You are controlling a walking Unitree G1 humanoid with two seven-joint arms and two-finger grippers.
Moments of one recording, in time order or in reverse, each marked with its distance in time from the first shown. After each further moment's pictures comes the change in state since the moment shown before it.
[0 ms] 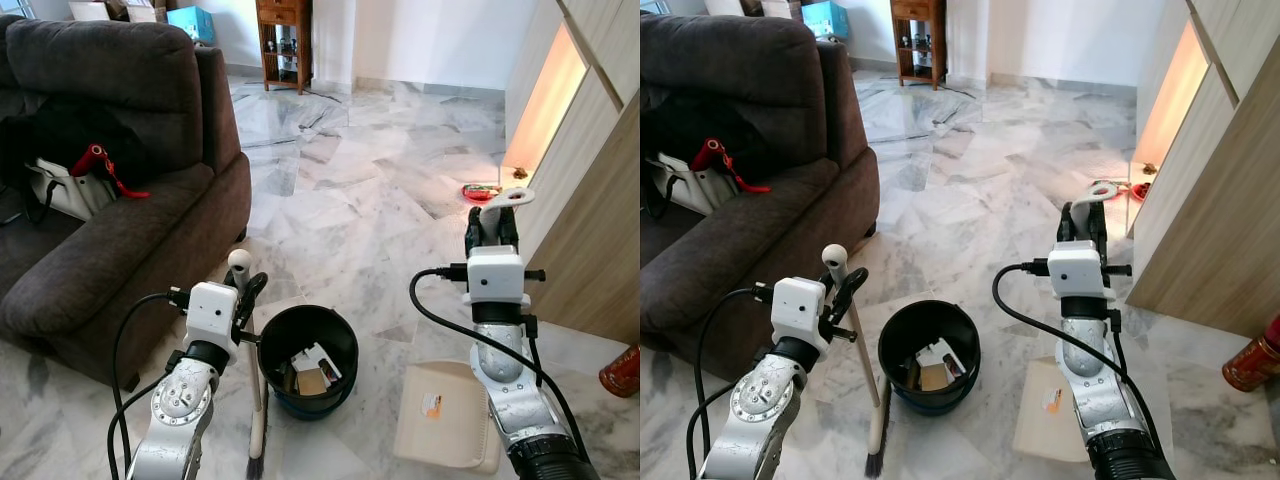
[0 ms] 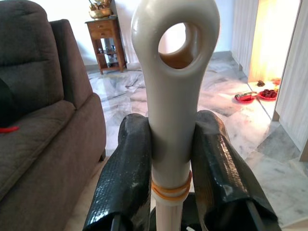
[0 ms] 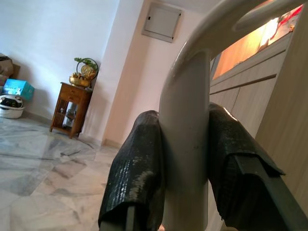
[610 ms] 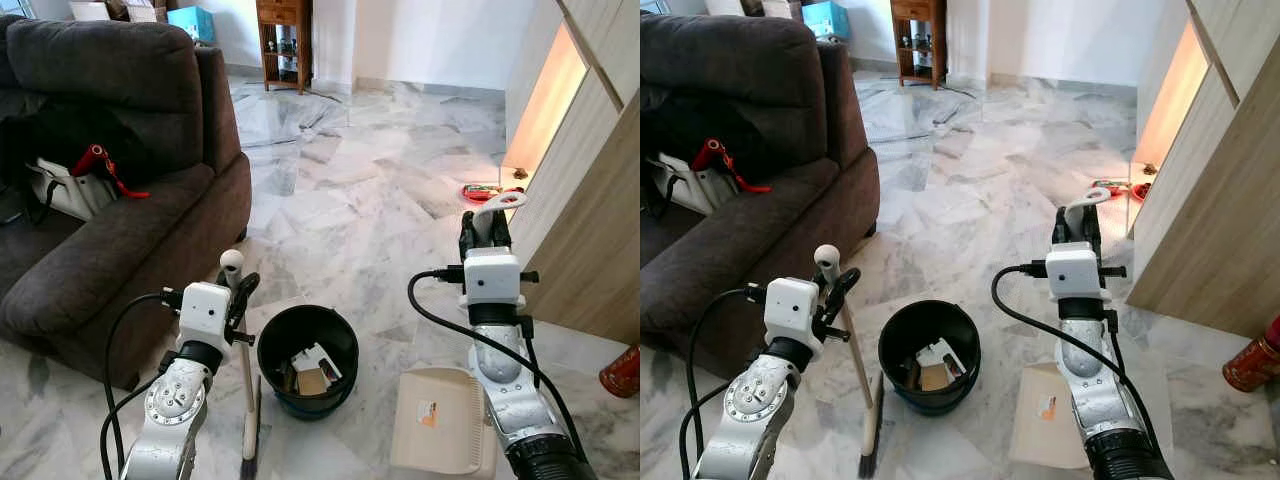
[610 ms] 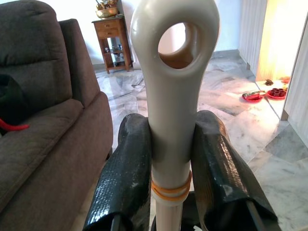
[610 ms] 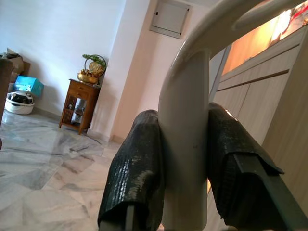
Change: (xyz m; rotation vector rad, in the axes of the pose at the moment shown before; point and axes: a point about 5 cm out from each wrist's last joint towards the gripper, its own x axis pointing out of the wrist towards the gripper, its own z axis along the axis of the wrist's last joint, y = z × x) left arm -0.001 0.006 0.000 0.014 0.003 0.021; right arm 0.000 0.004 -0.002 0.013 0.012 0.036
